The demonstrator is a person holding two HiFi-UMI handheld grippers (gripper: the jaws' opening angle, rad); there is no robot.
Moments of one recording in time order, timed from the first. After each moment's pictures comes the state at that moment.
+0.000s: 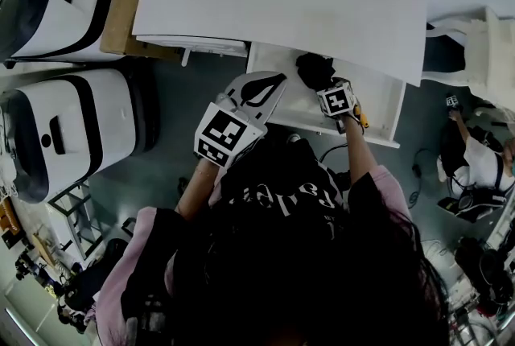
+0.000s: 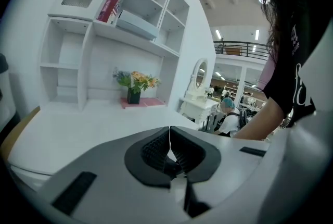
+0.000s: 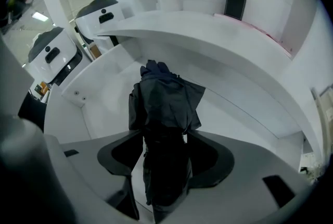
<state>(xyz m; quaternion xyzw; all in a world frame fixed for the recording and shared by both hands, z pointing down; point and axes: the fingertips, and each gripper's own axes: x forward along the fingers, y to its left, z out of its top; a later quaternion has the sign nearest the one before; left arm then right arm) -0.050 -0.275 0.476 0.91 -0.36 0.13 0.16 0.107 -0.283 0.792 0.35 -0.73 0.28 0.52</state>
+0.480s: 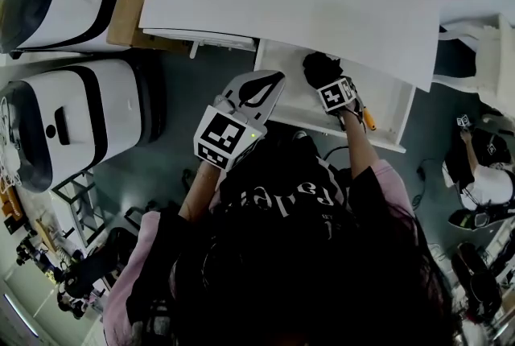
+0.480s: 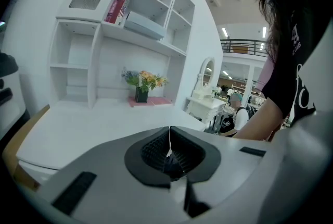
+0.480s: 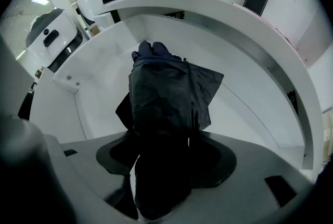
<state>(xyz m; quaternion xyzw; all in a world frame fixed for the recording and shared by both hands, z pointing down) -0.067 -0.284 0.482 0.89 -0.40 0.14 0.16 0.088 -0.287 0.821 0.29 -0.72 0.25 0.57</state>
